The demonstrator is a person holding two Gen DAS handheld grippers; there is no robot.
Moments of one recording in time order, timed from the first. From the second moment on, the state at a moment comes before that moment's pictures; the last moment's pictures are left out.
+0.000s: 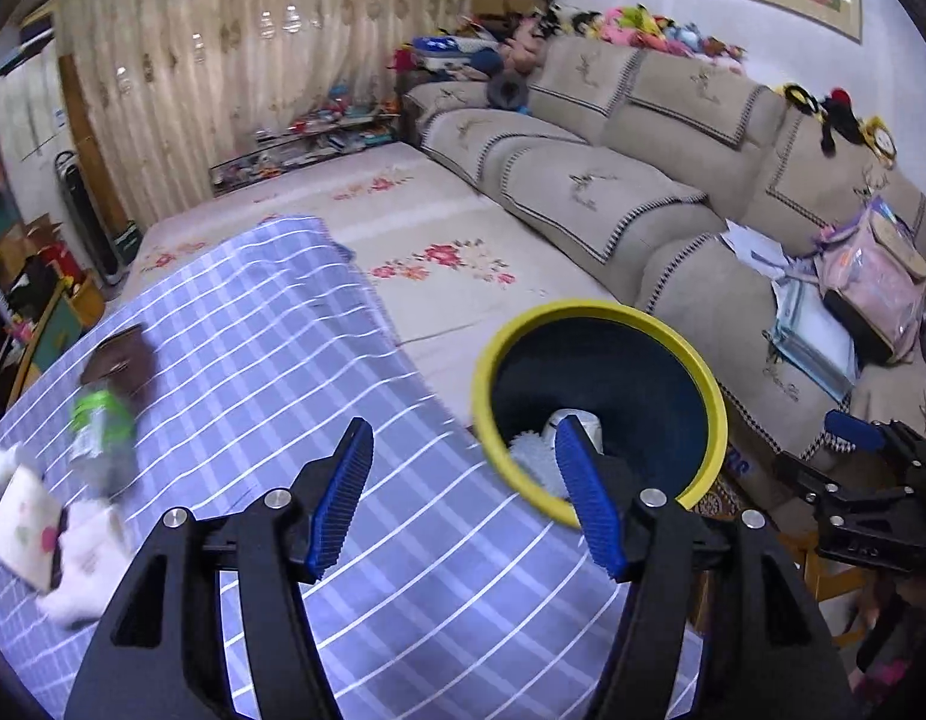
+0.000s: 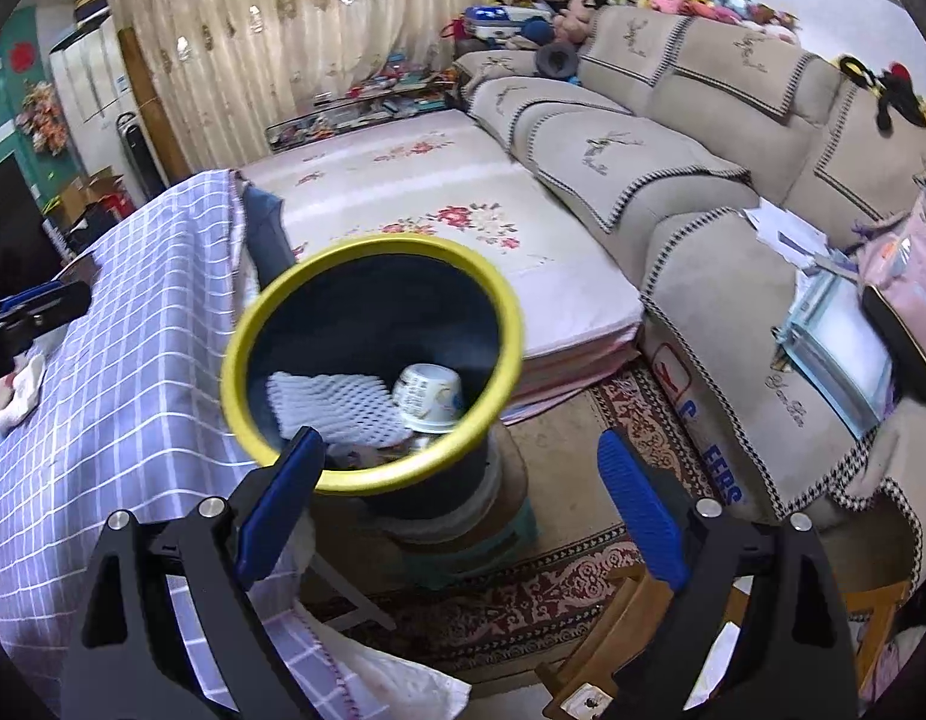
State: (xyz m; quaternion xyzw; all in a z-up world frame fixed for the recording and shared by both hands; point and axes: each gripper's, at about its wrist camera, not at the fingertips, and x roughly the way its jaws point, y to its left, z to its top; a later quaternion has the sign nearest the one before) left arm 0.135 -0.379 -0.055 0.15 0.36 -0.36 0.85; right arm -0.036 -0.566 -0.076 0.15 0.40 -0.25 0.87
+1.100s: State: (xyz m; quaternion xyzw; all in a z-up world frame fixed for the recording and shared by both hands) left arm 0.101 0.044 -0.071 -0.06 0.37 -0.05 0.93; right arm 0.191 -0.258 -0.055 0.03 0.42 0.09 0.90
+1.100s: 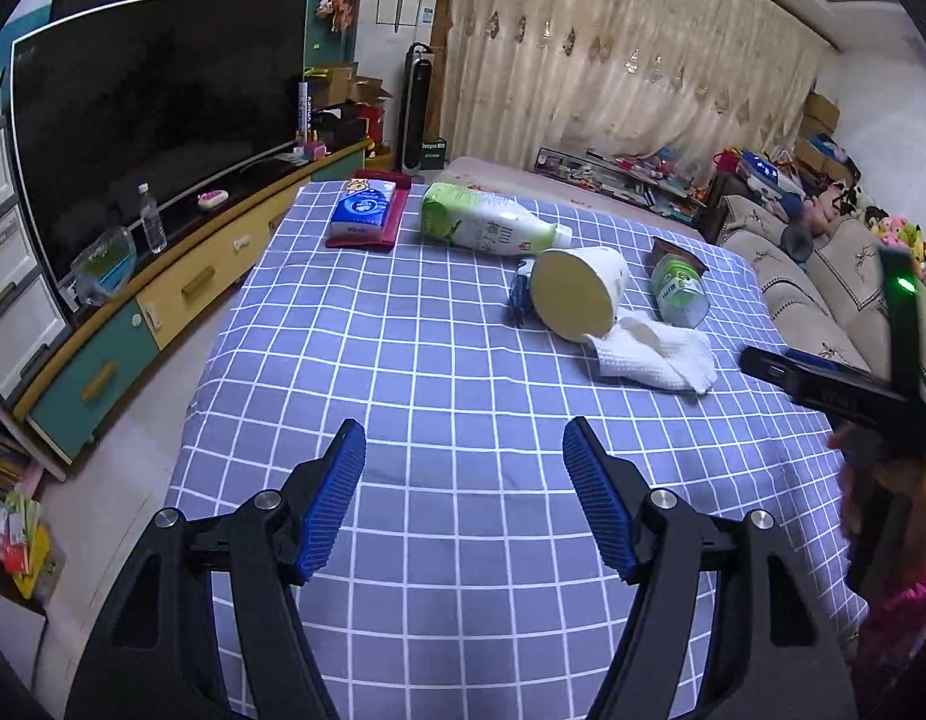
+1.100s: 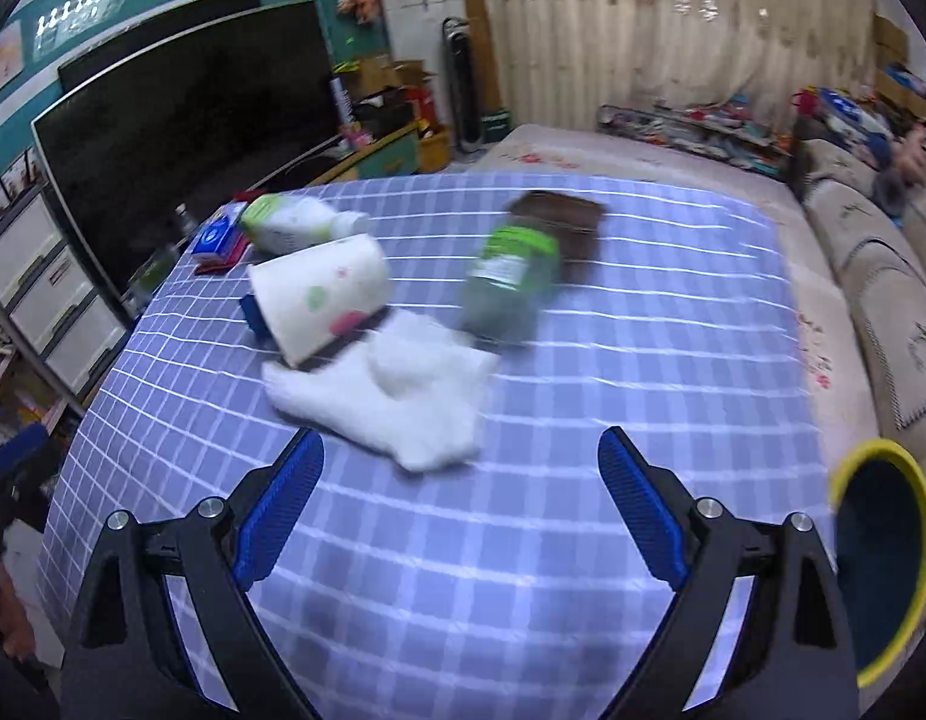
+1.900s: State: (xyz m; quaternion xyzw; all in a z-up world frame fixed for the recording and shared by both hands) left arm 0.104 0.020 -0.071 -0.05 0.37 -0.08 0.92; right arm 0.231 -0.217 -0.093 0.00 0.47 0.10 0.88
